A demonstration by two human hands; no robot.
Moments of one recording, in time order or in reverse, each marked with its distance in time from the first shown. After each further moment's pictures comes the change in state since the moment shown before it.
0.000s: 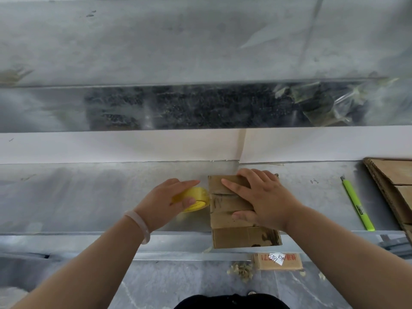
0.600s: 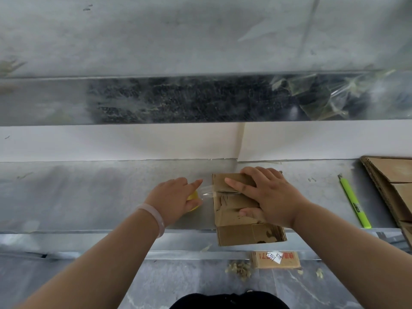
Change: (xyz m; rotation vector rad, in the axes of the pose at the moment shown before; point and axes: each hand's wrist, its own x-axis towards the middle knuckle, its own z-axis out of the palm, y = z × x) left_hand 0.021 0.018 0.012 0.592 -0.164 -0.032; right_hand -0.009 0.014 -0.001 -0.058 -0.028 -0.038
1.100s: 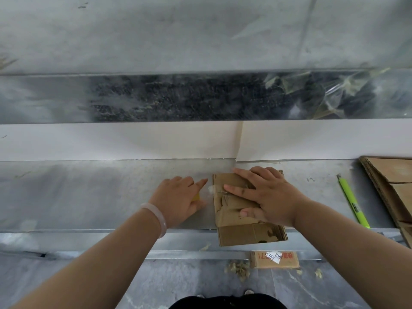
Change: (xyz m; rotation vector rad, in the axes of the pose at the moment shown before) left_hand 0.003 0.009 0.006 0.078 0.089 0.096; right_hand 0.001 0.009 0.000 -0.047 -0.093 -0.043
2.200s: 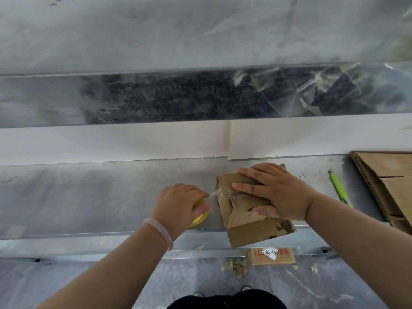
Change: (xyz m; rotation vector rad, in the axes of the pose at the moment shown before) left_hand -0.003 0.037 0.003 -0.338 0.157 -0.152; right_hand -0.023 0.037 0.006 0.025 0.088 -0.108
